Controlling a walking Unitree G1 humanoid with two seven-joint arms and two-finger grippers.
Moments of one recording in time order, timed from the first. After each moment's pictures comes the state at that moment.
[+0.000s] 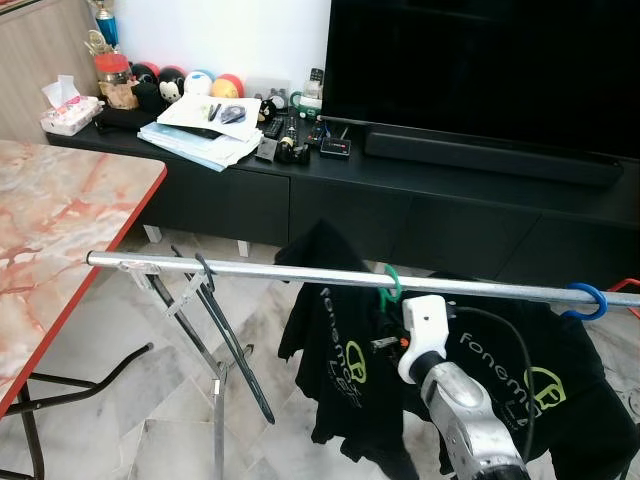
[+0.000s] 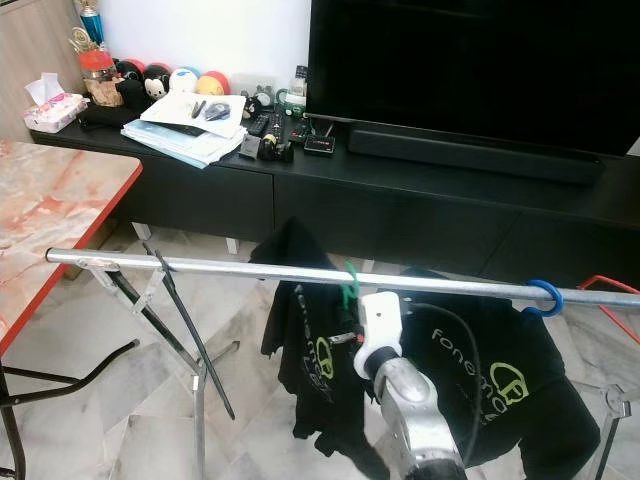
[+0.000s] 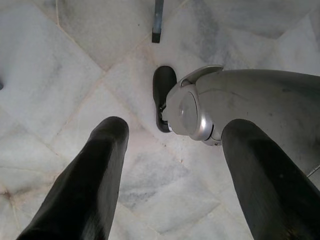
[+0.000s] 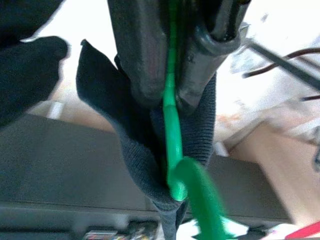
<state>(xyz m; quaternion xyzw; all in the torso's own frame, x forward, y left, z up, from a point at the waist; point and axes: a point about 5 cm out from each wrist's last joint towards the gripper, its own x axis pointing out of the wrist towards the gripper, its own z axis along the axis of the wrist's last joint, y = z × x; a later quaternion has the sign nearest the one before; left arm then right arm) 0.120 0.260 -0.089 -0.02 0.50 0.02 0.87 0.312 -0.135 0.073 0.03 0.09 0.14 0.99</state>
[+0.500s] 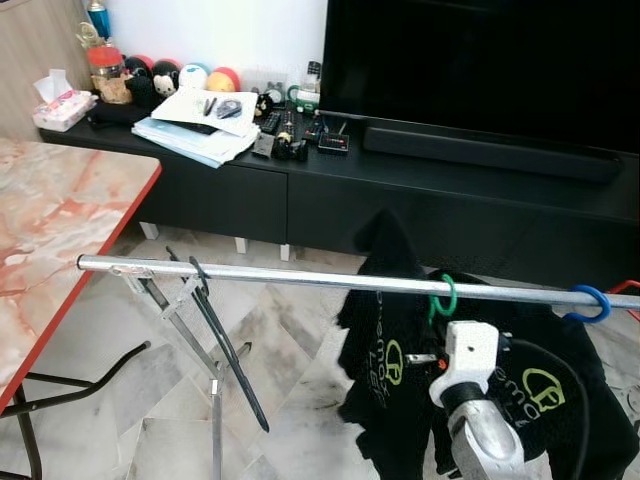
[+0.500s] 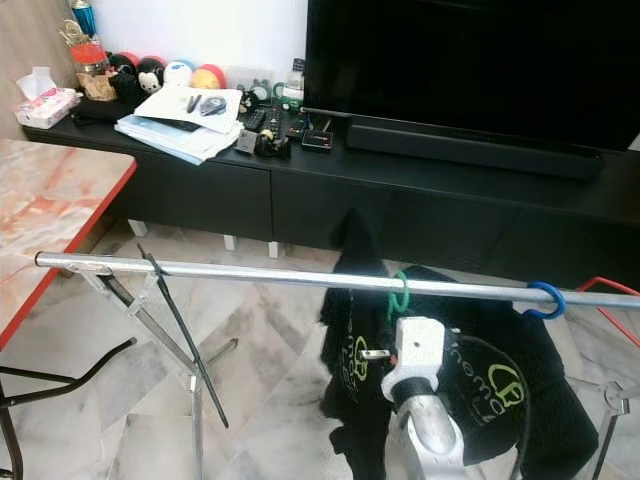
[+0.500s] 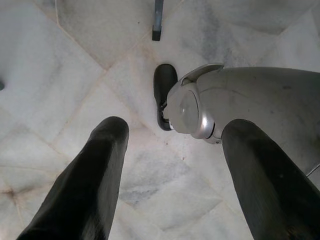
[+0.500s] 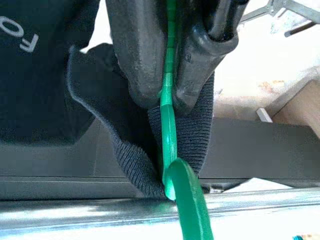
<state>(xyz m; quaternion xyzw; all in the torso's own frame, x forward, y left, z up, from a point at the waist) 0.119 0.261 -0.089 -0.02 0.50 0.02 0.87 0.265 -0.152 0.077 0.04 0.04 0.05 1.00</state>
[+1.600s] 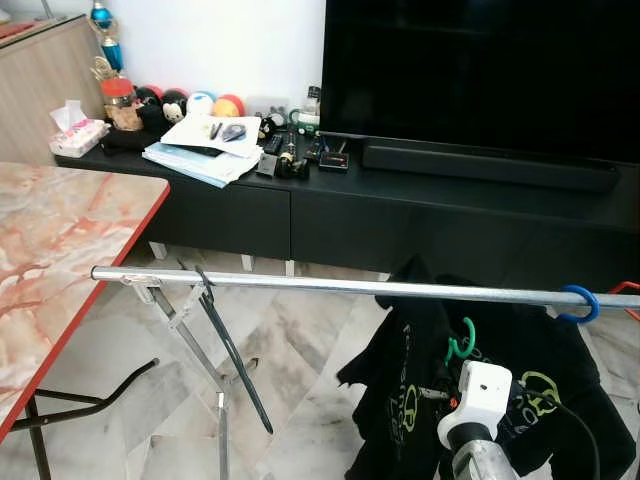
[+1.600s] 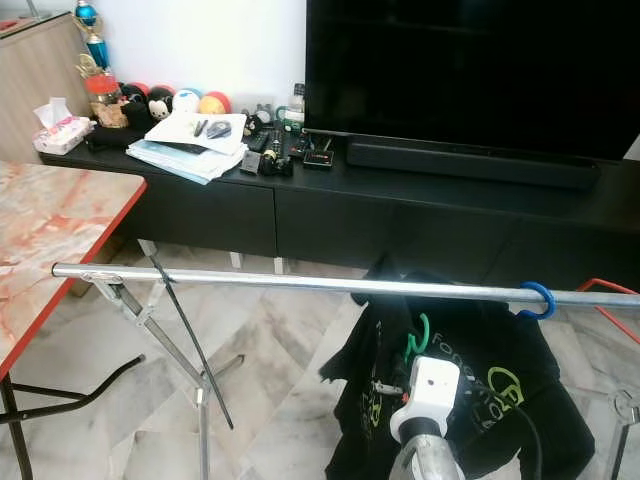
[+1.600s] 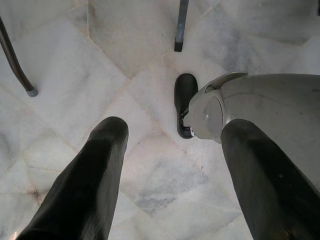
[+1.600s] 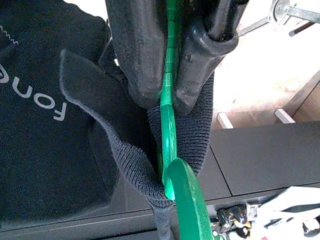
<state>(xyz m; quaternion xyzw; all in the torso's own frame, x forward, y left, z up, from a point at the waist) 0.106 0.267 -0.091 0.00 0.50 0.04 0.86 0.255 -0.162 0.039 0.08 0.12 -0.02 0.99</state>
